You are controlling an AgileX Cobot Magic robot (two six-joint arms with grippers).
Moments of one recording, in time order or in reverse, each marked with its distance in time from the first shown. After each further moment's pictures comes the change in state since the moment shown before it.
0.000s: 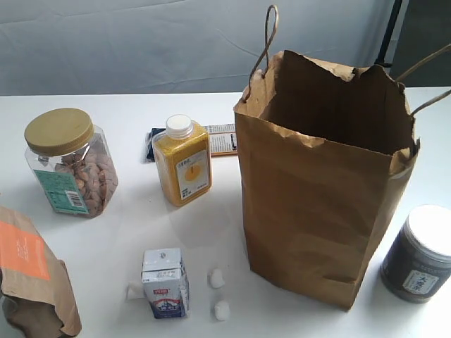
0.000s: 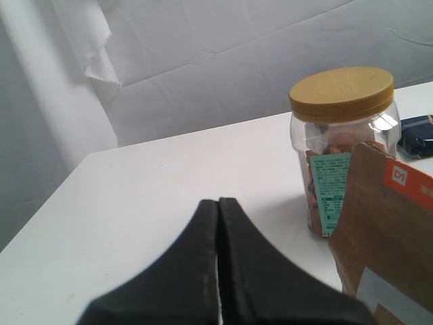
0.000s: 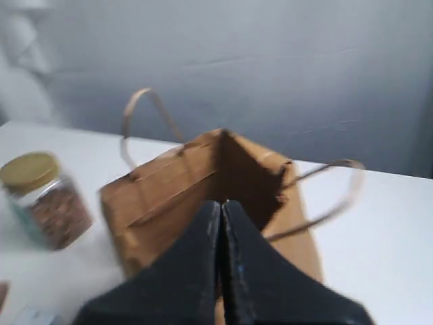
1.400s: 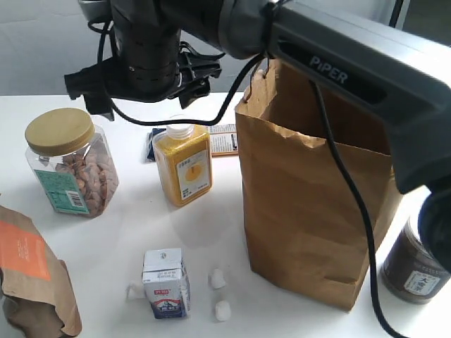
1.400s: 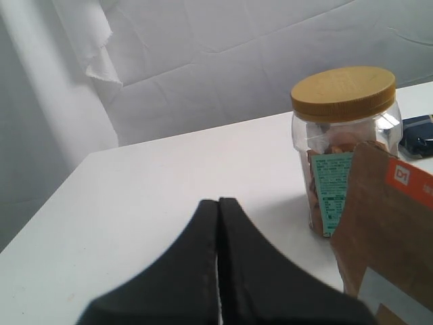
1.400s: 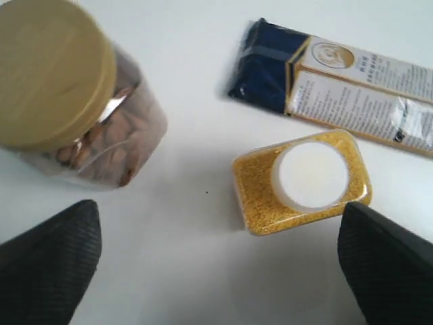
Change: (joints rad) left arm 0.000 0.000 0.000 0.000 0.000 0.000; right arm 0.585 1.611 -1.433 -0.427 0.609 0.640
